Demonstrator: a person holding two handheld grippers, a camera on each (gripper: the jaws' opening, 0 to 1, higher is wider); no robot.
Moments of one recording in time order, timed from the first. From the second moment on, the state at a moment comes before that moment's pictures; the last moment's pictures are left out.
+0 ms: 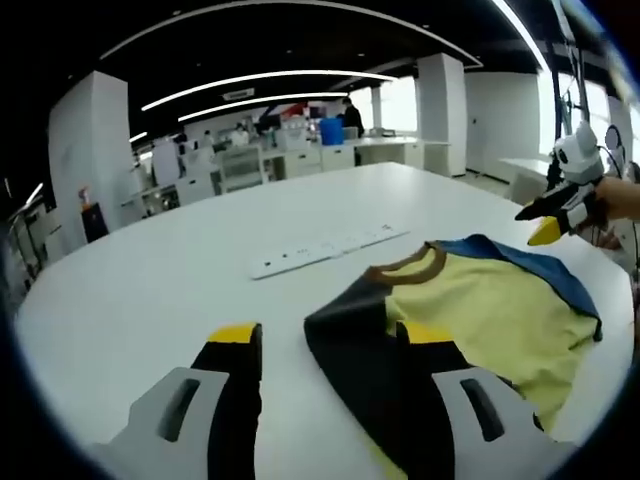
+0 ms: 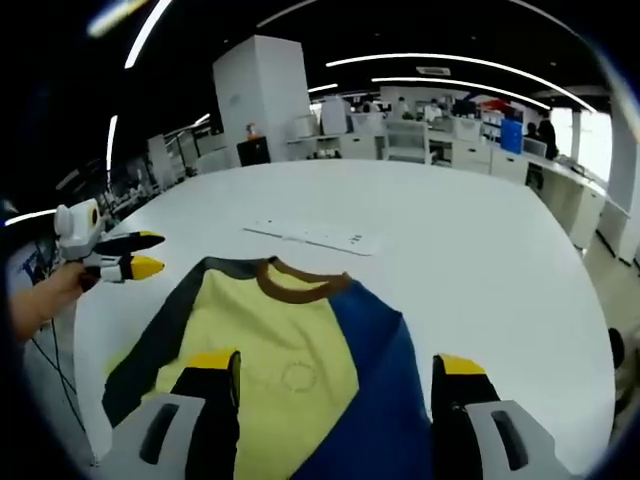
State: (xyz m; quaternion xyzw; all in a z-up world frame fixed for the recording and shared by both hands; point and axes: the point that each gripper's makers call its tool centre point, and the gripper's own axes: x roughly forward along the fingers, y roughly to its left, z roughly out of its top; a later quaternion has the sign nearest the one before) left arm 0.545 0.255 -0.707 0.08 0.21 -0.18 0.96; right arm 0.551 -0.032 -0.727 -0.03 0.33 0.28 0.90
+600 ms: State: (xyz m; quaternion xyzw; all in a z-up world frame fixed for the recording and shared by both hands) left arm 0.459 0.245 -0.699 0.07 0.22 -0.26 0.94; right arm 0.457 -0.048 -0.711 -0.03 0.33 0.34 0.88
